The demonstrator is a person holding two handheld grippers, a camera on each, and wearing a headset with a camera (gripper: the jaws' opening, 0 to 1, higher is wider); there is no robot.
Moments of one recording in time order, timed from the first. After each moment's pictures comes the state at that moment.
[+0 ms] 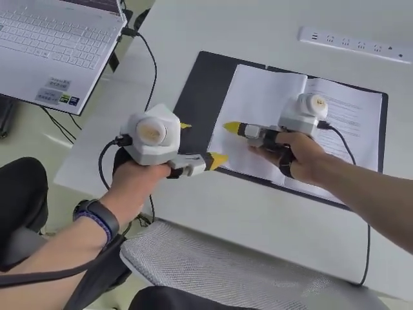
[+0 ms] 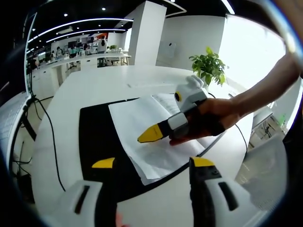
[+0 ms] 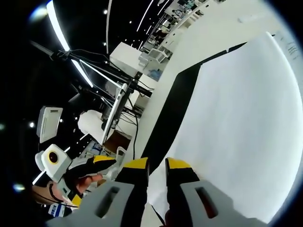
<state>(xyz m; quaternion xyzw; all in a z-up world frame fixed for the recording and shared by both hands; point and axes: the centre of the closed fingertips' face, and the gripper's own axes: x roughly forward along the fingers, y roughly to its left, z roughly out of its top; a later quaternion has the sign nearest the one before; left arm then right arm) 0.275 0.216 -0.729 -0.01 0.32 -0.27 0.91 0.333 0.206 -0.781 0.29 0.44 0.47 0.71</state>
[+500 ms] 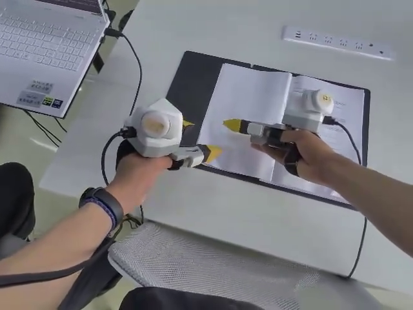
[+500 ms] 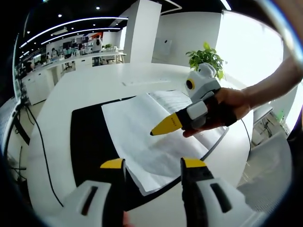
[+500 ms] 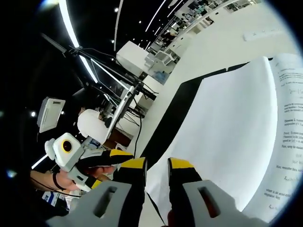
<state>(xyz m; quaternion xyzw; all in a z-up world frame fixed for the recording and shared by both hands) 0.295 0.201 -0.749 0.00 0.33 -0.29 0.90 0.327 0.171 -0.753 0.26 0.41 0.49 0.72</state>
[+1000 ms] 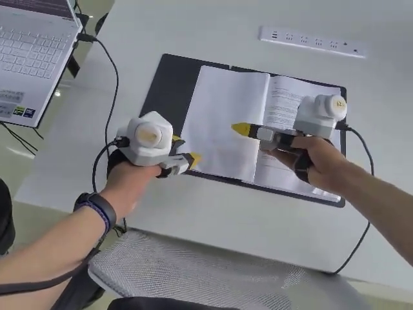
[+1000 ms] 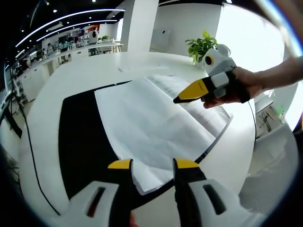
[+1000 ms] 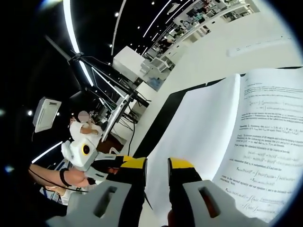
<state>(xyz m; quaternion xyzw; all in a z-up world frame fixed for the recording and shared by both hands) 0.292 0.194 -0.794 0.02 0.37 -0.29 0.88 0.335 0.117 -0.749 0.25 0.40 0.47 0.75</state>
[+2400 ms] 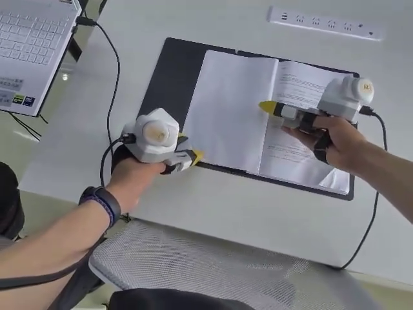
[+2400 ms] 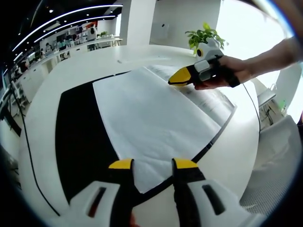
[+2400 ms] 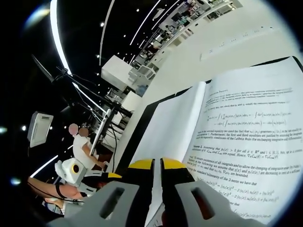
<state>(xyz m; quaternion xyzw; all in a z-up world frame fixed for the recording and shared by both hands) 0.287 0.196 -0.808 0.04 0.39 -0.29 0.87 0.398 0.079 -0.789 0.28 0.41 0.41 0.76</state>
